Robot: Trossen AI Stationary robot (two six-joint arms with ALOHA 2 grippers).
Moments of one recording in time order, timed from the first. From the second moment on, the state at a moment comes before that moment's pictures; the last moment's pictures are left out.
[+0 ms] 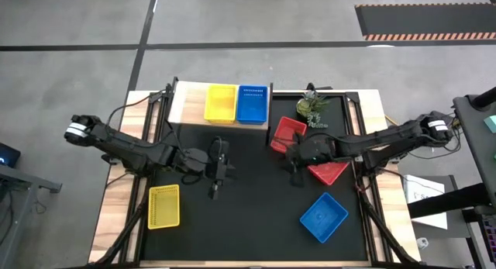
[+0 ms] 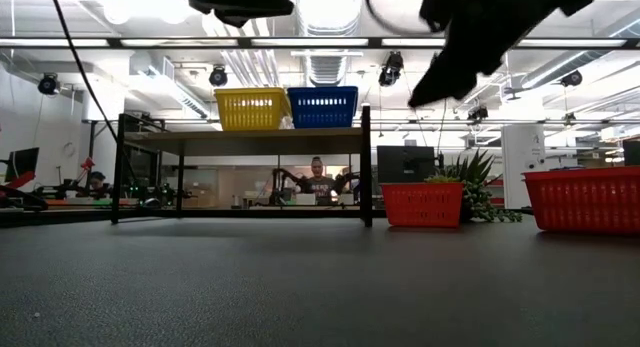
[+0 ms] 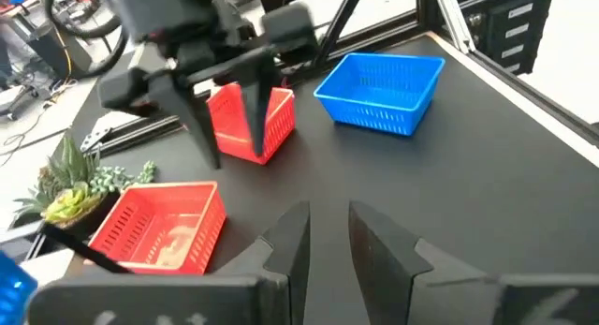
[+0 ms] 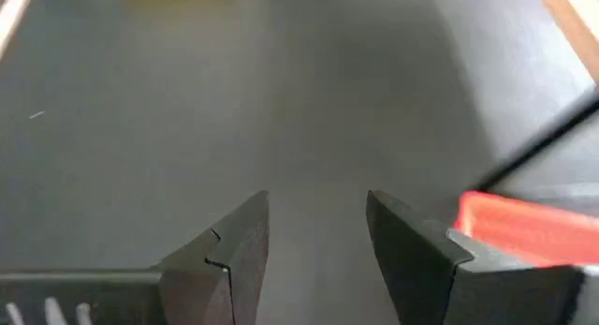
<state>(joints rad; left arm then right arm) -0.25 1.27 0.85 0.05 -0.17 0.24 0.10 1.27 0.77 -0.20 0.11 0.16</state>
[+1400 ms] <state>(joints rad) -0.24 1.24 0.81 0.05 -0.23 0.30 -0.06 1.52 0.77 -0.40 0.21 0.16</state>
